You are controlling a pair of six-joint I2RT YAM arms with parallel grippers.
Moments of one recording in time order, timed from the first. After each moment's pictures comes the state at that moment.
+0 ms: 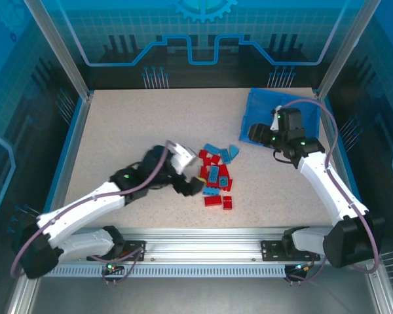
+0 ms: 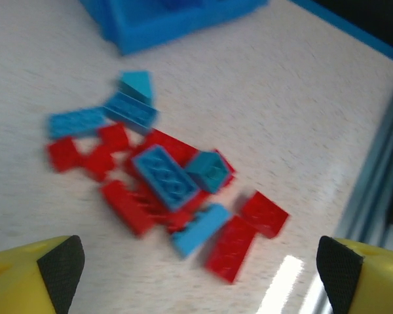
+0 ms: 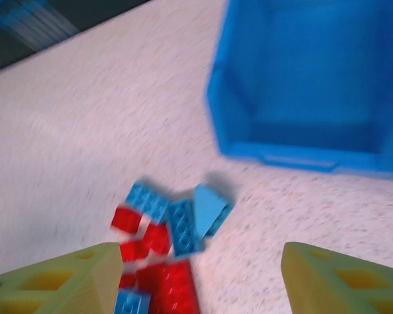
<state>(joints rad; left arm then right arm) -0.81 1.15 0.82 -0.30 0.17 -0.12 0.22 1.24 1.08 -0.59 -0.13 0.44</state>
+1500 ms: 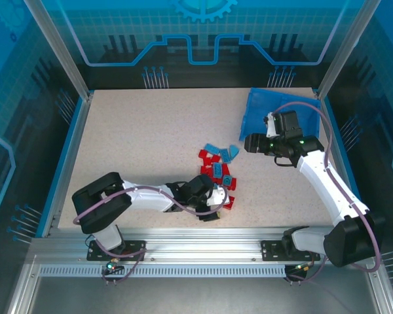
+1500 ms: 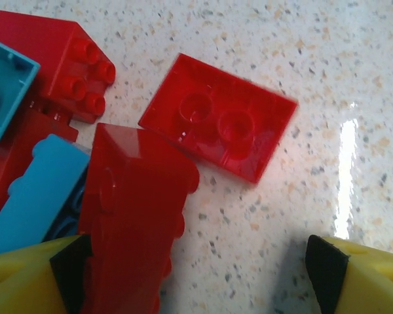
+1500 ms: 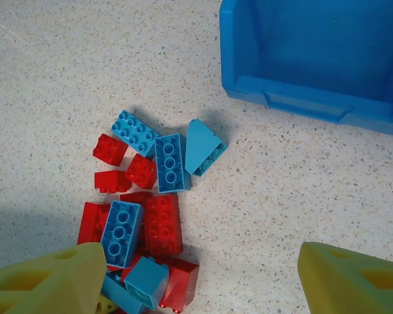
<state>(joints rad) -0.99 1.69 0.75 0.05 0.11 0.36 0.23 1.25 1.11 -0.75 -0.15 0.32</state>
